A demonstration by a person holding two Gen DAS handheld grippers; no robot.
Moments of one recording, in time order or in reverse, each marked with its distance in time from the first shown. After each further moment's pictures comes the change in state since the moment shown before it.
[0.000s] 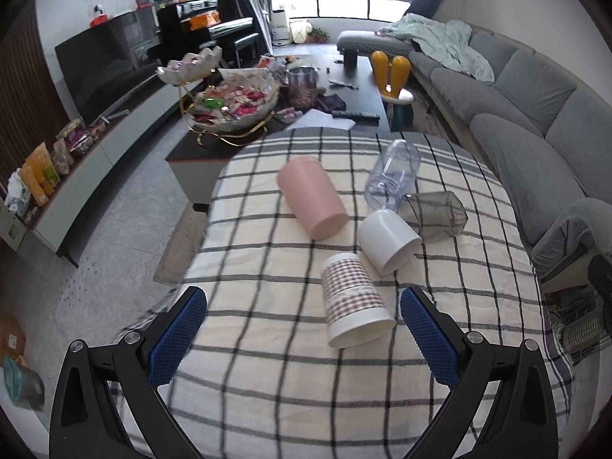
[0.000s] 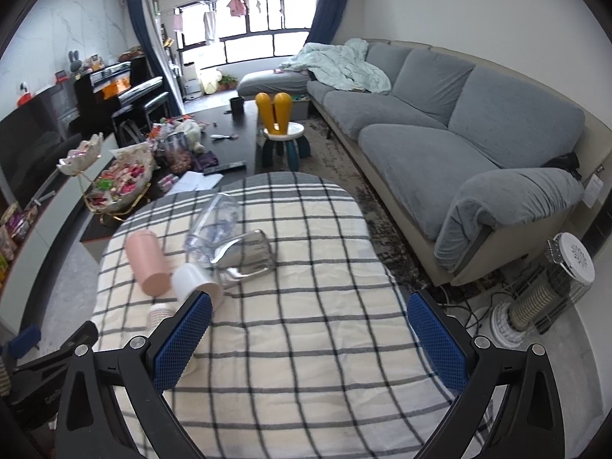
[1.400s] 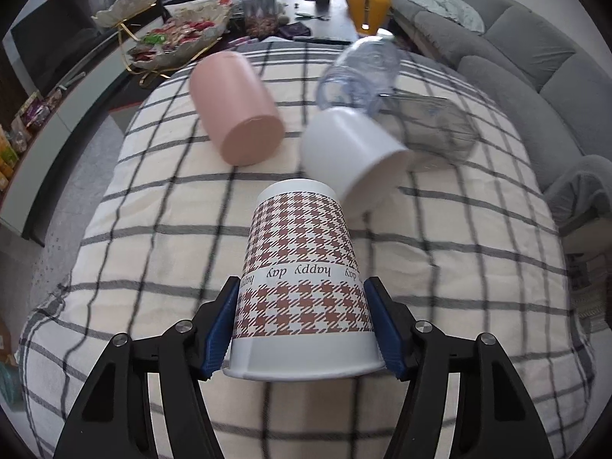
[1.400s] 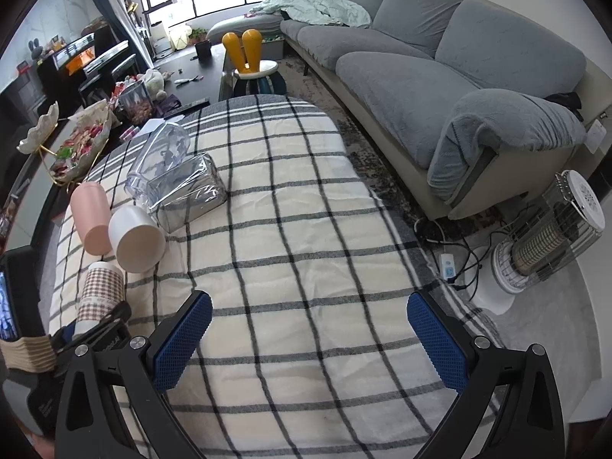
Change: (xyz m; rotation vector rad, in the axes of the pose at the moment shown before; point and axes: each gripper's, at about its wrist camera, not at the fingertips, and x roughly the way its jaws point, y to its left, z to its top) left arm 0.106 -0.055 -0.035 0.030 0.211 -0.105; right arm 0.082 -0.038 -0.037 0.086 0.232 -0.016
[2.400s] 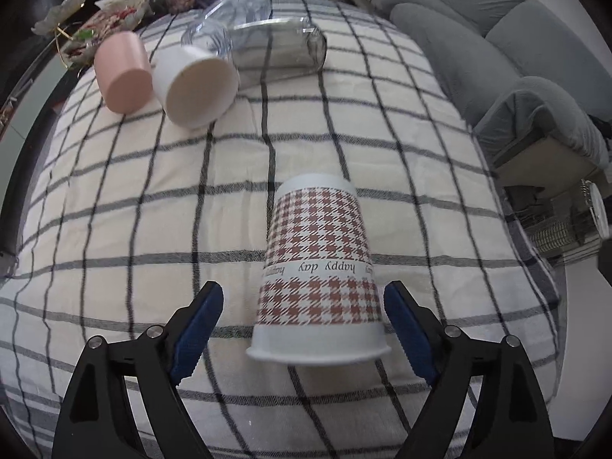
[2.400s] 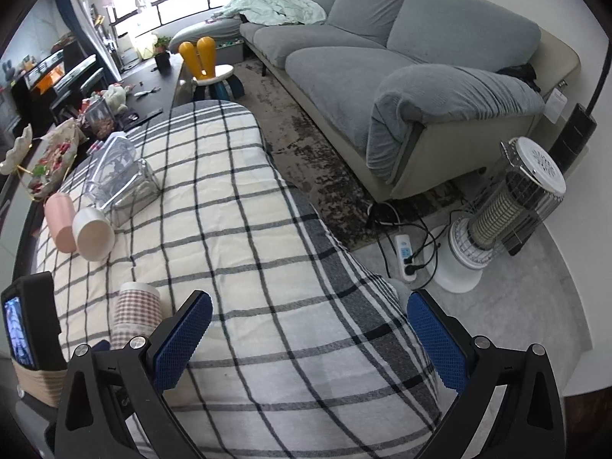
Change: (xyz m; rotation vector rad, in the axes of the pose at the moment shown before) left arm -0.029 -0.096 -0.066 0.133 0.130 -0.130; right arm -0.036 -0.080 -0.026 0.070 -0.002 -0.079
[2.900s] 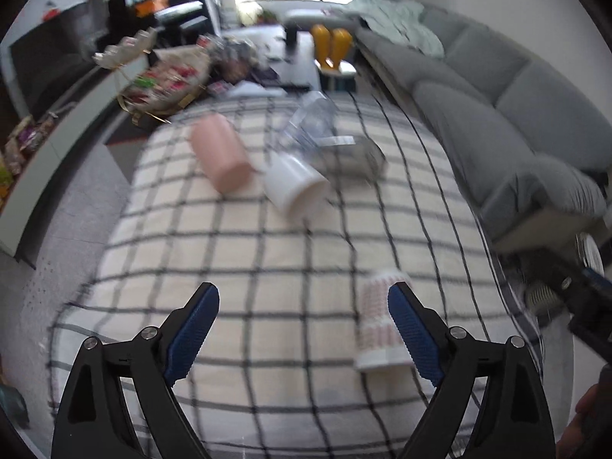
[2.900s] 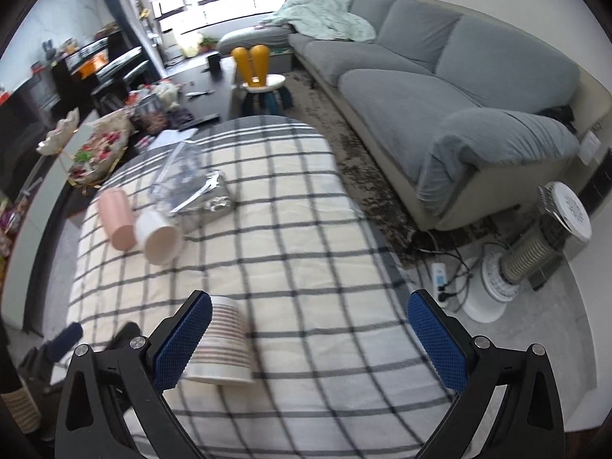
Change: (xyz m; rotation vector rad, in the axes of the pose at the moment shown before) left arm -0.097 0.075 0.015 -0.081 -0.283 0.071; right arm -0.029 0.081 0.023 -0.124 -0.032 0.131
